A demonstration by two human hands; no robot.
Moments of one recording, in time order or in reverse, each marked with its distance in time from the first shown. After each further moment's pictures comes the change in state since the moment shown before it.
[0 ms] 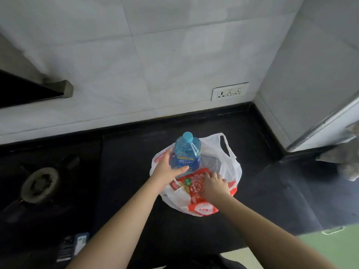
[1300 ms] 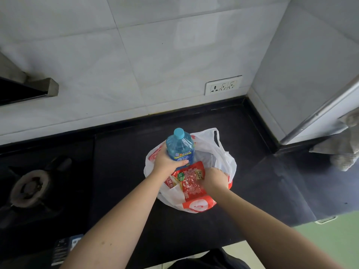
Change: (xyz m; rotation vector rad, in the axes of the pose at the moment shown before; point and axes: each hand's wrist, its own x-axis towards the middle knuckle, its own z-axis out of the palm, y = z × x) left_hand 0.032 -0.002 0.025 0.120 0.150 0.067; right_hand 0.011 0.005 -0.007 0.239 0.080 0.214
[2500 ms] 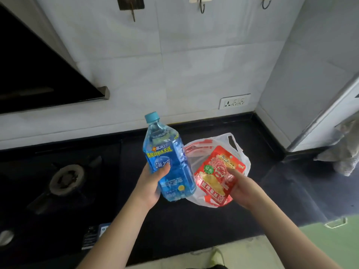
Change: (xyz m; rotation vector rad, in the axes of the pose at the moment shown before) left_hand -0.152 -0.024 -0.138 -0.994 -0.304 0.204; right_hand -0.123 -0.010 -0.064 1.661 -0.369 0.328
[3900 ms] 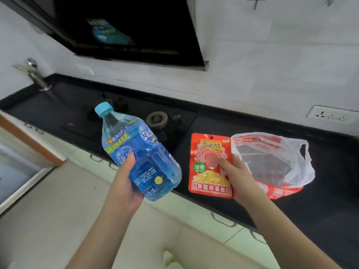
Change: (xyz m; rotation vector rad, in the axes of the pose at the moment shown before) left_hand -0.273 0.001 0.057 -0.255 0.713 0.455; right_hand -0.105 0.091 0.050 -0.746 -0.576 -0.219
